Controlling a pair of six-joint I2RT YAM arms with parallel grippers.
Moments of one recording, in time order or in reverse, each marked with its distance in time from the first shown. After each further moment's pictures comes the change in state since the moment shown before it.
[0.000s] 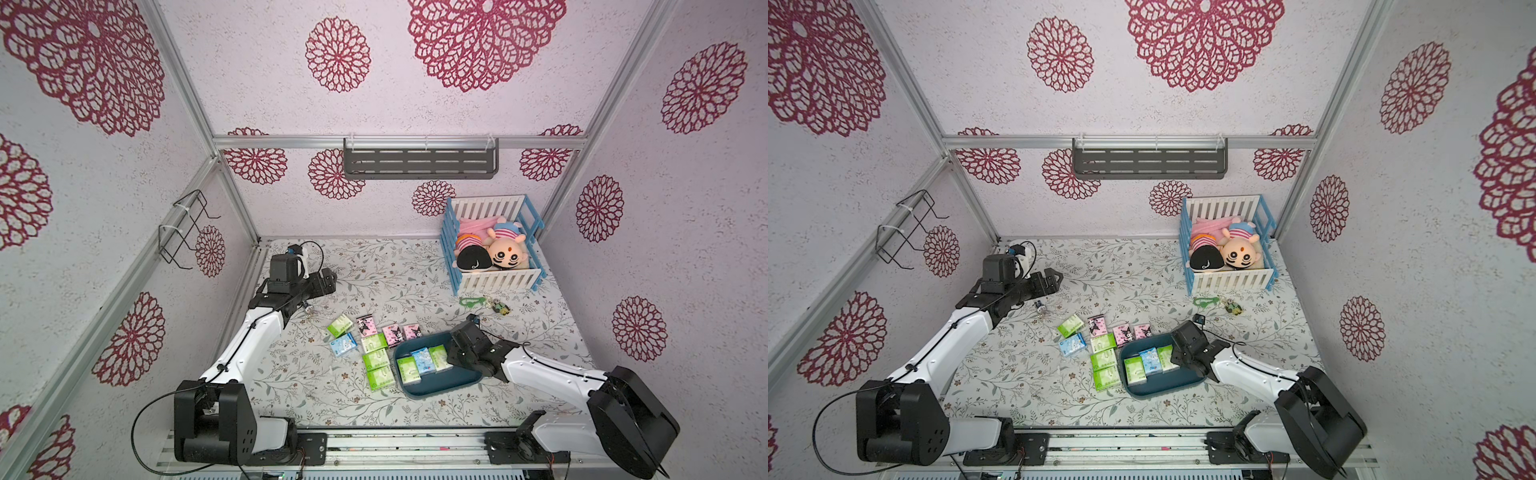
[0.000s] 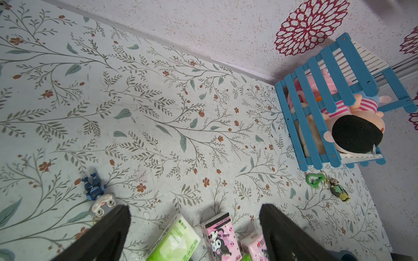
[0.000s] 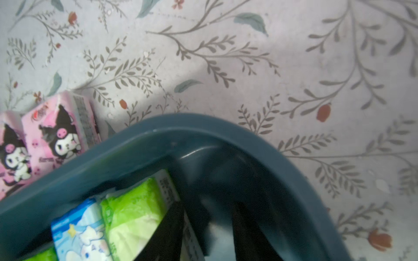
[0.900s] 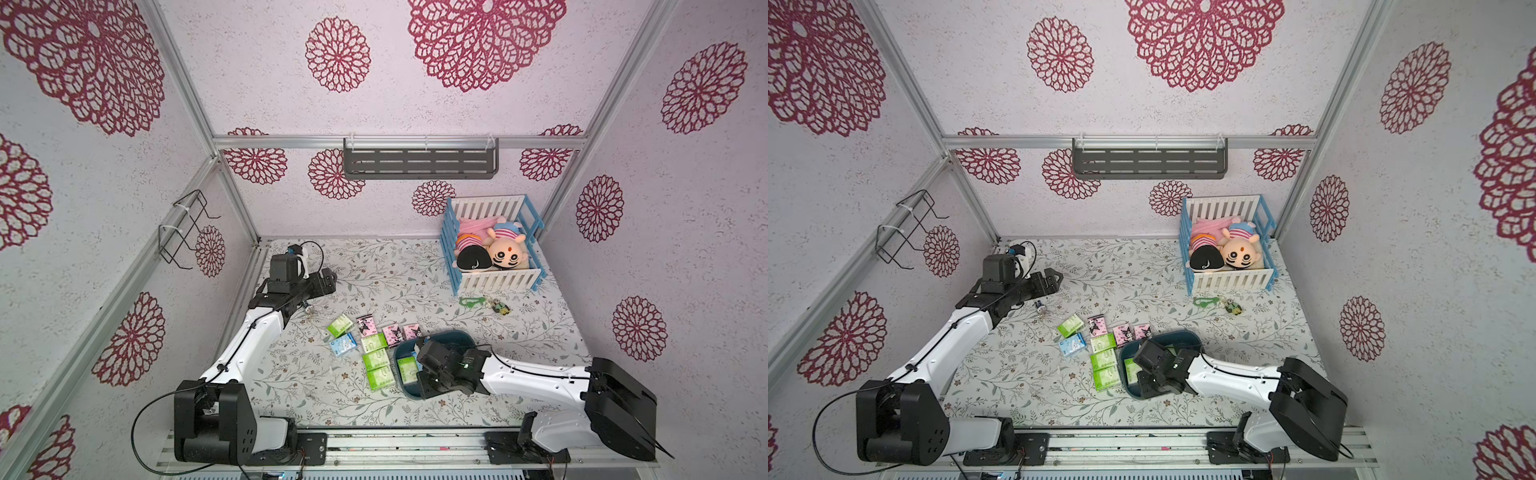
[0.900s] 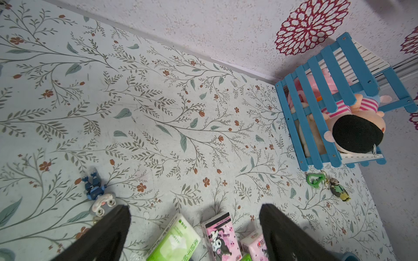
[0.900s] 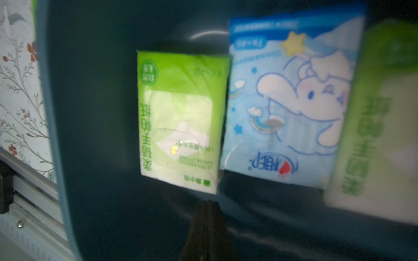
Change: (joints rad) left arm 0.000 0.000 0.000 0.000 -0.001 0.000; right arm 0.374 0.108 0.132 -0.103 -0.233 -0.149
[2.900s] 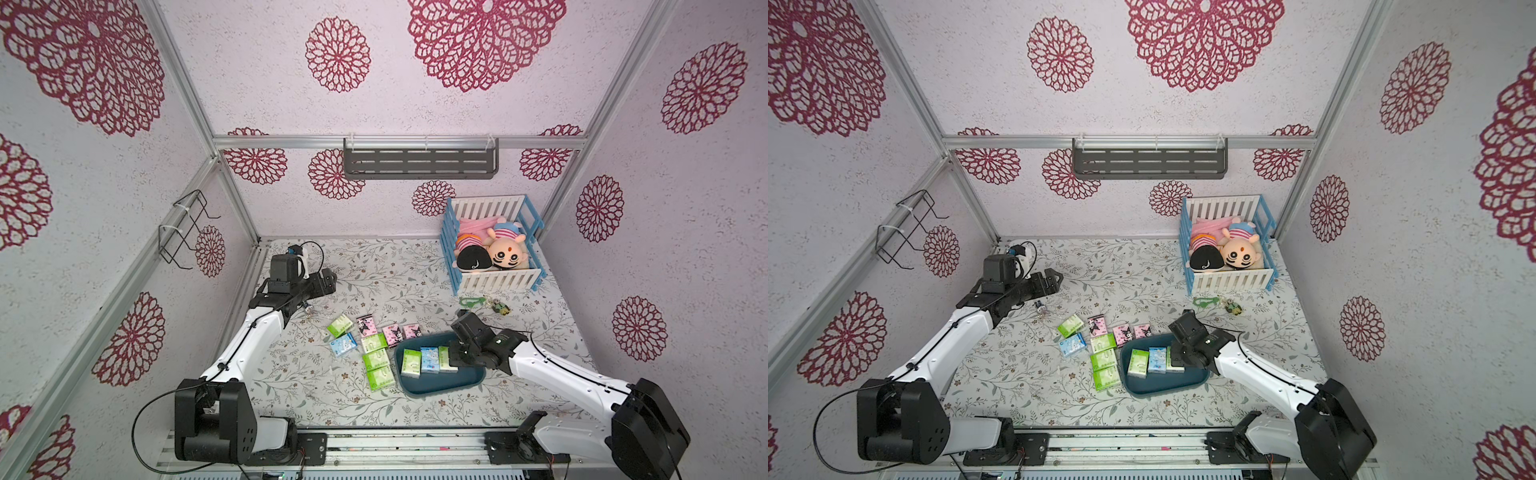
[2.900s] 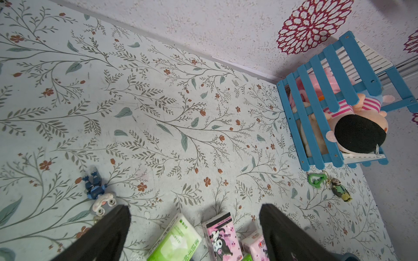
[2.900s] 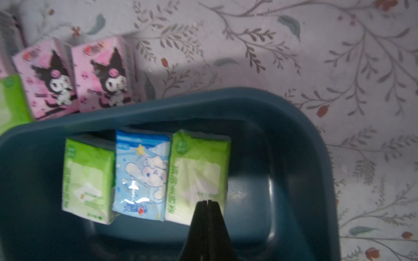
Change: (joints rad) left arm 0.000 0.006 0.000 0.000 -0.002 0.000; right arm -0.375 -0.164 -0.008 -0.178 0.144 -0.074
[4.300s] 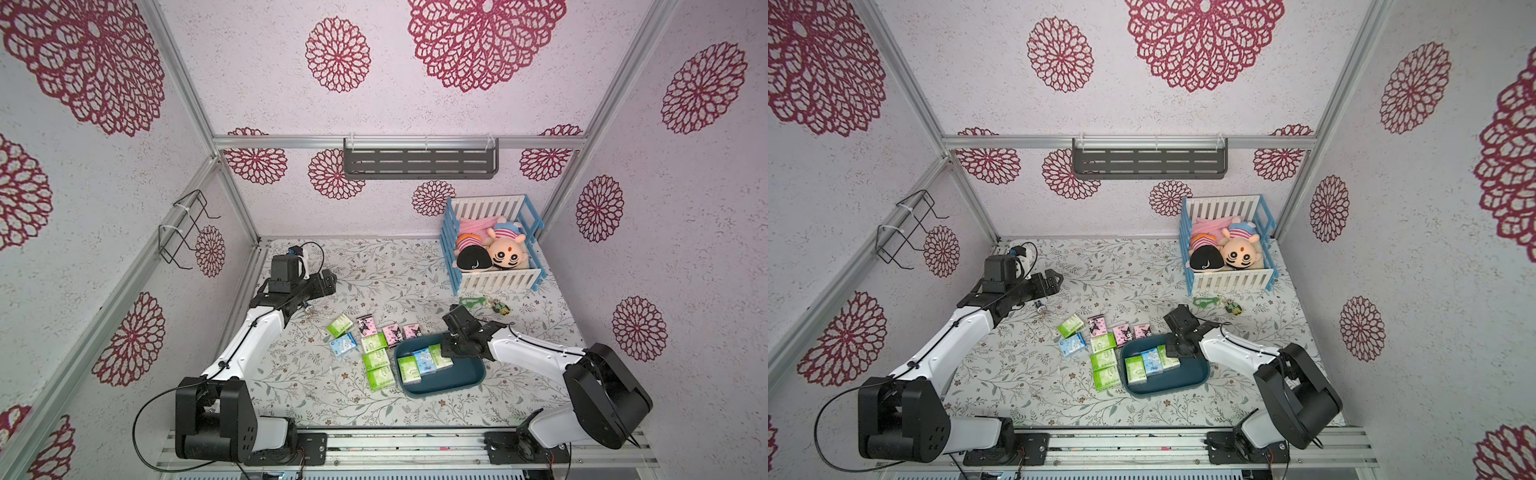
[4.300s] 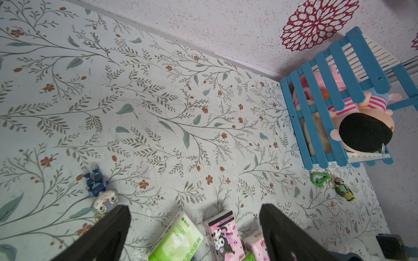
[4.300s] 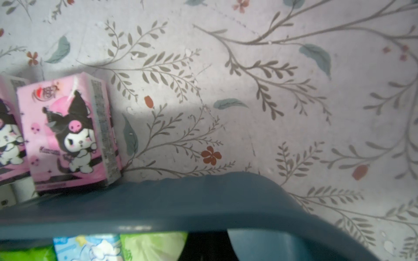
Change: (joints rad) left arm 0.000 0.008 0.000 -0.010 -0.005 0.001; right arm -0.046 0.239 0.042 0.212 -0.010 -0.058
